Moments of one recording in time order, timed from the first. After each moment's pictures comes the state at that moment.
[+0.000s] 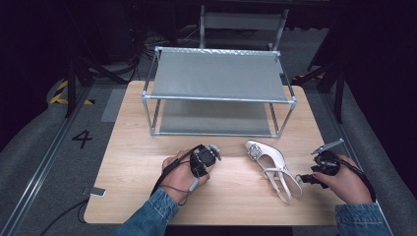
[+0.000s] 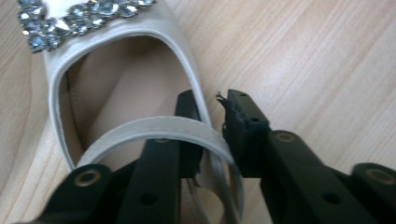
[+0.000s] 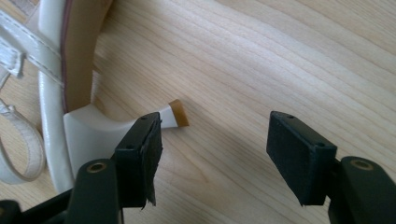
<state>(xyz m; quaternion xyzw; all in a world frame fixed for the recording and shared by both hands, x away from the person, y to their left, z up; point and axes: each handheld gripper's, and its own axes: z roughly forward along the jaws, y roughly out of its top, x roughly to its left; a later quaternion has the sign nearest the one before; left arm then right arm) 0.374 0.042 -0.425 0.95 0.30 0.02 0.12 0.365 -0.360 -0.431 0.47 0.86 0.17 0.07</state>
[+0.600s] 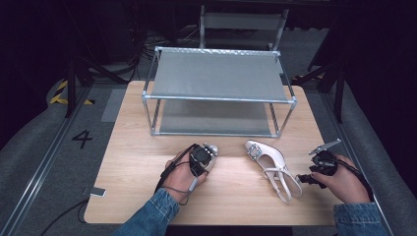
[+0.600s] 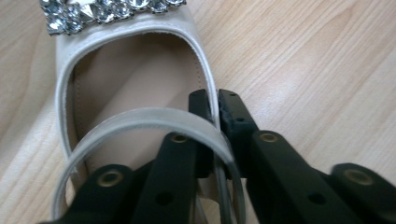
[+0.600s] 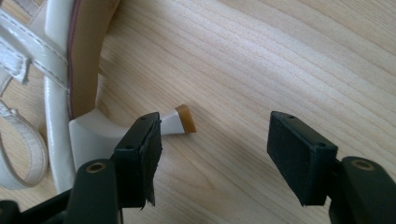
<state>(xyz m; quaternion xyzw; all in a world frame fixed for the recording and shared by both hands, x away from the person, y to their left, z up) 0.375 0.052 -0.430 0.92 0.35 0.02 0.16 0.366 -0.355 -0.433 0.46 0.87 0.17 0.07</state>
